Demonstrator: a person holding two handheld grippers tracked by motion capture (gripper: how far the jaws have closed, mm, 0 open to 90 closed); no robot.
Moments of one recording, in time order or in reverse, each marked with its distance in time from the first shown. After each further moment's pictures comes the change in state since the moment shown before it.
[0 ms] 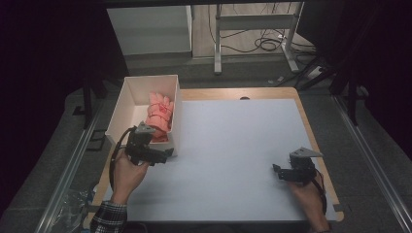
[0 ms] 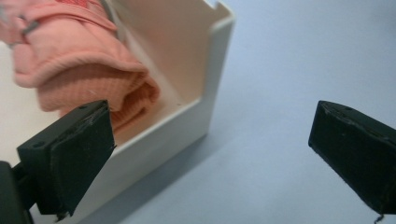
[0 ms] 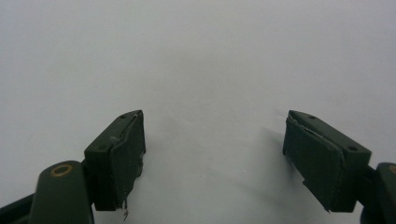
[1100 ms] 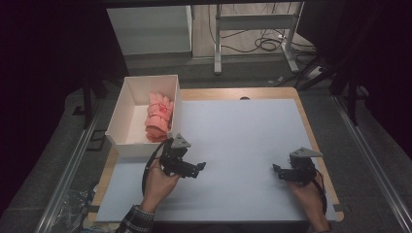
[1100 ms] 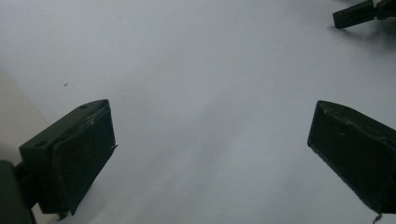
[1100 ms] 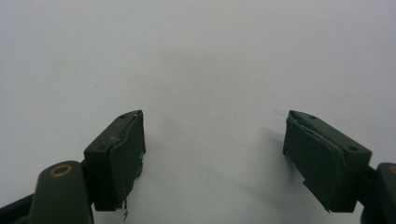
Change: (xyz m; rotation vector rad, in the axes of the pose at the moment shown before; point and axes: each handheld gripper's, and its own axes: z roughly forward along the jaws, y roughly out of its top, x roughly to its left) left arm -0.076 0.007 0.055 -0.026 -0.157 0.132; right arm 0.000 0.000 0.000 0.001 0.001 0.002
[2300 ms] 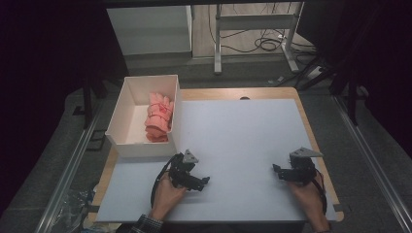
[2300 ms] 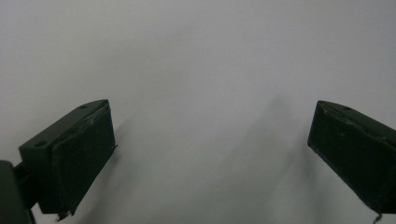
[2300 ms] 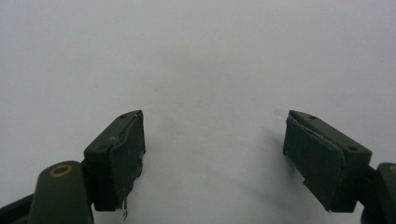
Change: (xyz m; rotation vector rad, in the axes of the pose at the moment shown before) left arm -0.005 -0.051 0.054 0.099 -0.008 -0.009; right arm 0.000 0.000 0.000 0.000 0.000 0.000
